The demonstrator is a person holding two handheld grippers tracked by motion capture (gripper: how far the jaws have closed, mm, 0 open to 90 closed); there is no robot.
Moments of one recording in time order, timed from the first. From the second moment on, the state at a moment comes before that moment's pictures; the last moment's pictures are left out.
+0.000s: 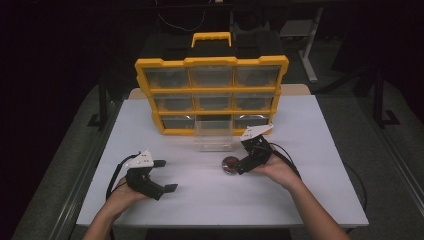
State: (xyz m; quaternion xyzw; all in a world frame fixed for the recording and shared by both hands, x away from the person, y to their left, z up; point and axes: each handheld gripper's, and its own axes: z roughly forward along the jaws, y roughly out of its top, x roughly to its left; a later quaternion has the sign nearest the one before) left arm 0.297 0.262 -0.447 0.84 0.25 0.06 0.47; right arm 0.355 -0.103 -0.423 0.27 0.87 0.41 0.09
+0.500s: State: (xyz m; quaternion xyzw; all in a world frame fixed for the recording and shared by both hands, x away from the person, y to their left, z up) left arm 0.298 0.261 -0.448 0.85 0.25 0.06 0.47; right arm 0.360 -0.094 -0.435 0.27 0.88 0.39 0.08
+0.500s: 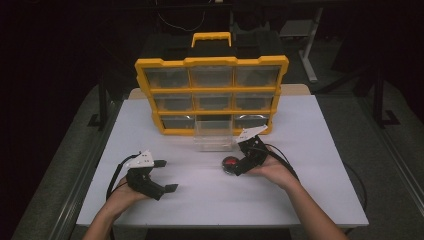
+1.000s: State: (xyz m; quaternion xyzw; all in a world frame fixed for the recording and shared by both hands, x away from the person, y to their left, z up) left arm 0.297 0.261 -0.447 0.84 0.25 0.06 0.47; right arm 0.360 -0.085 -0.446 0.27 0.89 0.36 0.08
